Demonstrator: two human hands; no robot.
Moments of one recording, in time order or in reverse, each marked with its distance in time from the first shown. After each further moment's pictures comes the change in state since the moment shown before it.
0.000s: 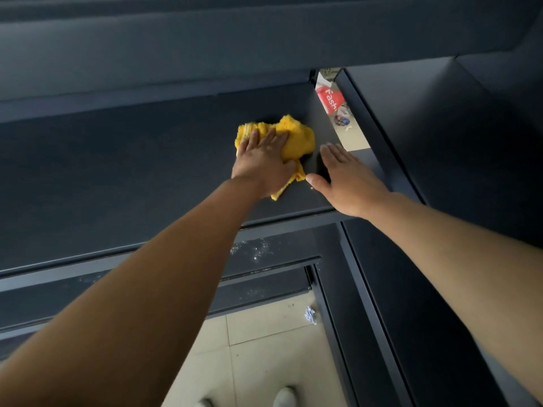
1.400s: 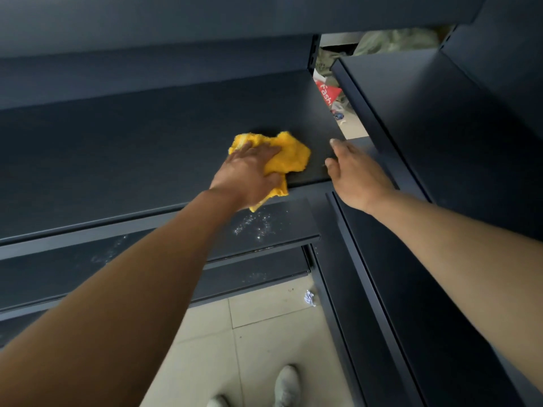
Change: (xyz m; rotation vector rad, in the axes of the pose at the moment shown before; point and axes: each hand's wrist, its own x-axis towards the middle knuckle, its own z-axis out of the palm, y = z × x) left_hand -0.088 -0.026 -0.007 -0.108 -0.035 0.083; right_hand -0.062 -0.023 0.003 0.155 0.187 0.091
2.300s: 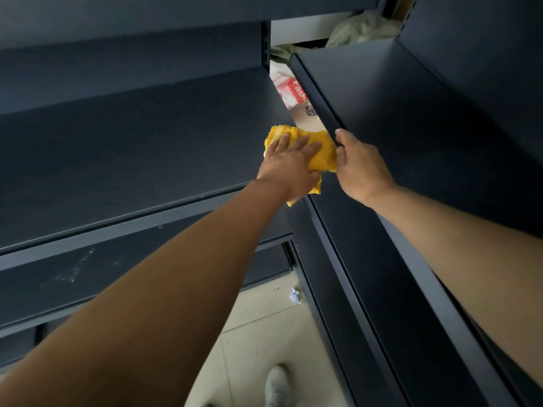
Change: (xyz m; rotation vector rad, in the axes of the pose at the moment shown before) left_hand 0.051 0.115 0.057 0.176 -0.084 0.166; right_hand -0.020 0.065 -0.024 0.182 0.160 0.152
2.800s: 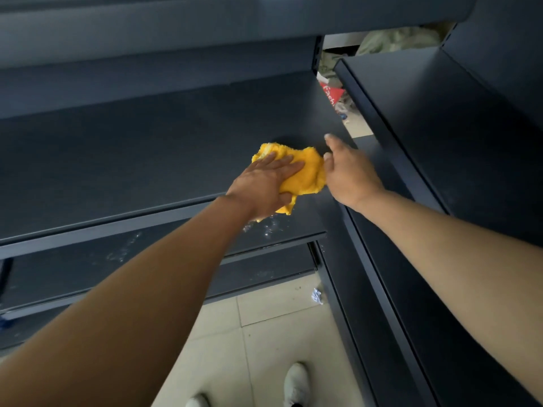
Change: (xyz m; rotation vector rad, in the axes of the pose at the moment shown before) left_hand -0.093 -0.109 -0.021 0.010 -0.039 0.028; right_hand -0.017 -0.095 0.038 -0.012 -0.049 -0.108
